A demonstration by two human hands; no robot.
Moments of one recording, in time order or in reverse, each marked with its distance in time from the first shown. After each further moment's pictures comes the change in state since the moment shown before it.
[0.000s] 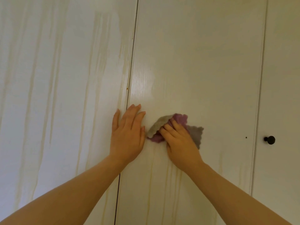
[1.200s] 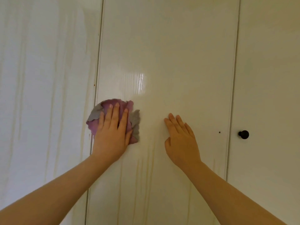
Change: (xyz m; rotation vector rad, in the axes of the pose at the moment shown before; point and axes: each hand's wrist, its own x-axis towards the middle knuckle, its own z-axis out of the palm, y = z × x) left_hand 0.002 0.045 0.020 0.301 -0.293 0.017; right_hand -0.039 0.056 -0.043 -0.151 -0.079 0.306
